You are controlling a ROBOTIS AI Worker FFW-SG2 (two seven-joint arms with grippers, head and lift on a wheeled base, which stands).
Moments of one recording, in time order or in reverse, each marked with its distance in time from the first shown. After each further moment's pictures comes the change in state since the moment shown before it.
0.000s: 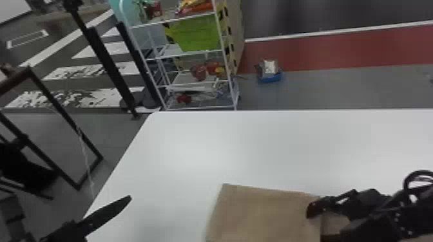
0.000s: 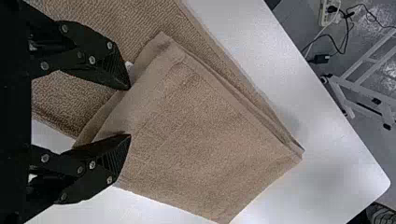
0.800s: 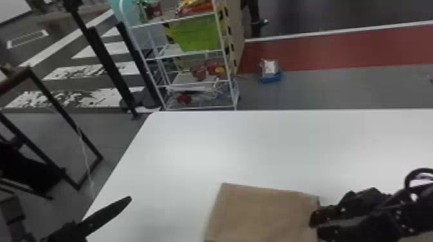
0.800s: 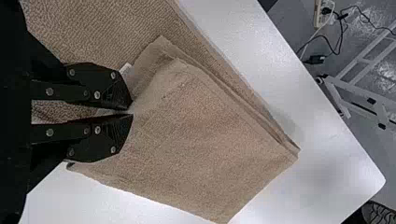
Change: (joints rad) left arm -0.002 0.000 0.000 0.011 0.000 -0.003 -0.002; right arm -0.003 0.000 -0.001 -0.005 -0.023 0.021 0.024
